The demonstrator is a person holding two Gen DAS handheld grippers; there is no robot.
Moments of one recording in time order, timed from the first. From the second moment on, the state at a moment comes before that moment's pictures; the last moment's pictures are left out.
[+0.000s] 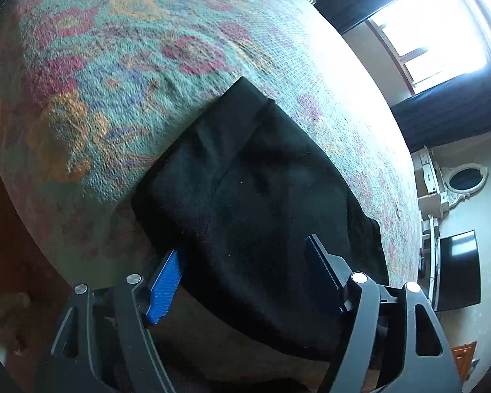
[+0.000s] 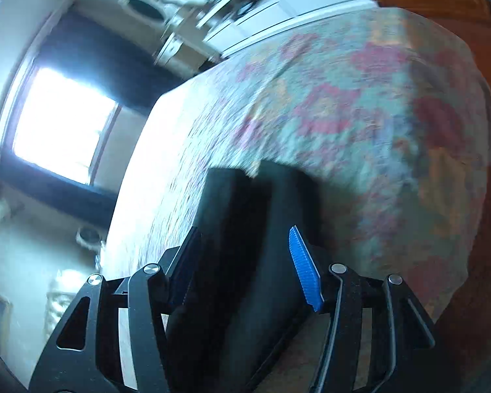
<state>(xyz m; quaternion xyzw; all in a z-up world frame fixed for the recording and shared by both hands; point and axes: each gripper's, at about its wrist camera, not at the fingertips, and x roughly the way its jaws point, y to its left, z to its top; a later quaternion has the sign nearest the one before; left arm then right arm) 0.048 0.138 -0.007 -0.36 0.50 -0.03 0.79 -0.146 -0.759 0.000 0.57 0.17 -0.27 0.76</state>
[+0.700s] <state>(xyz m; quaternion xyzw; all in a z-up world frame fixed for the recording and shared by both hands) 0.052 0.125 -0.016 -0.33 0.51 -0.03 0.79 -0.141 -0.718 -0.087 0.69 0.09 -0.21 0.69</state>
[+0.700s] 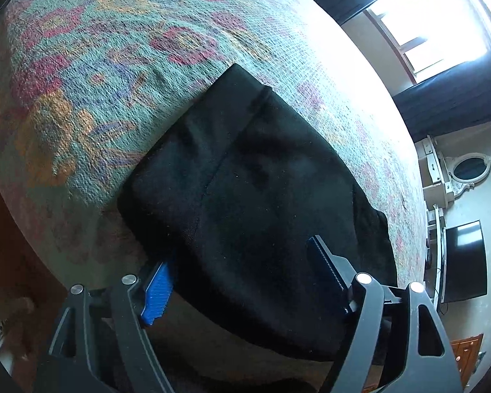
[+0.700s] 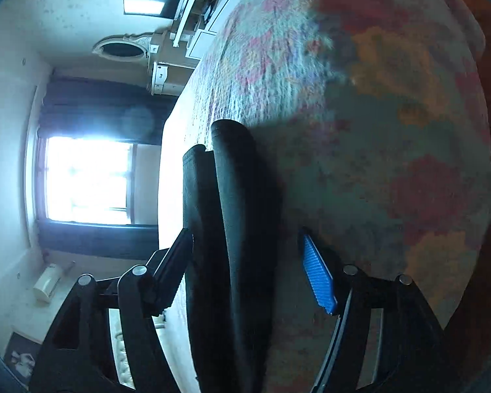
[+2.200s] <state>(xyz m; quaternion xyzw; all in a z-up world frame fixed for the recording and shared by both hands) 0.059 0.111 -0.022 -0.31 0.52 -0.04 0.80 -0.057 -0.806 -0.035 0.61 0.15 -0.19 0.76</state>
